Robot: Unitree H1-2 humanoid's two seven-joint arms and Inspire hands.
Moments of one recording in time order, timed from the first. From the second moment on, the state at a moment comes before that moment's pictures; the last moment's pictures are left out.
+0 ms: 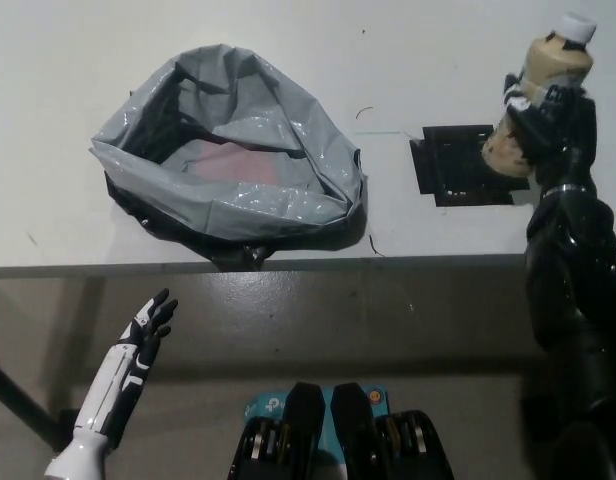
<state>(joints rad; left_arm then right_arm) -0.02 0.23 -0.03 -0.01 0.05 -0.19 -0.11 -0.87 -0.05 -0.31 0.75 0.12 -0.14 -0.17</state>
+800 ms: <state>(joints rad) -0.01 0.23 -0.02 -0.03 0.04 -0.17 -0.12 -1.15 0.06 0.38 0.74 -0.29 -0.11 -0.09</state>
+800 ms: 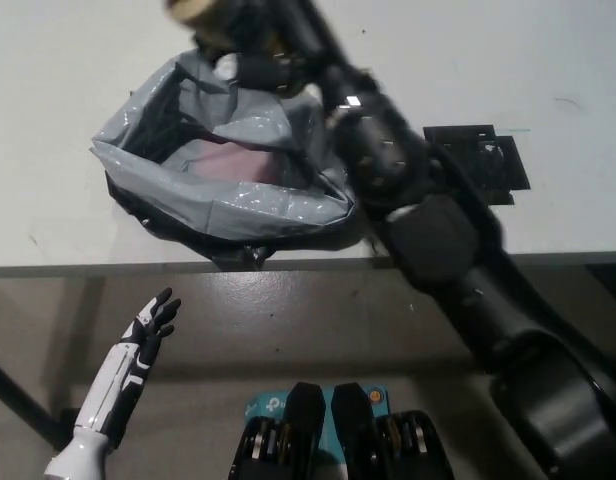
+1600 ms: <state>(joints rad) -0.04 0.24 -0.03 -0.07 0.06 -0.14 -0.13 -1.30 0.09 0.54 1.31 -0.48 -0.13 -0.09</state>
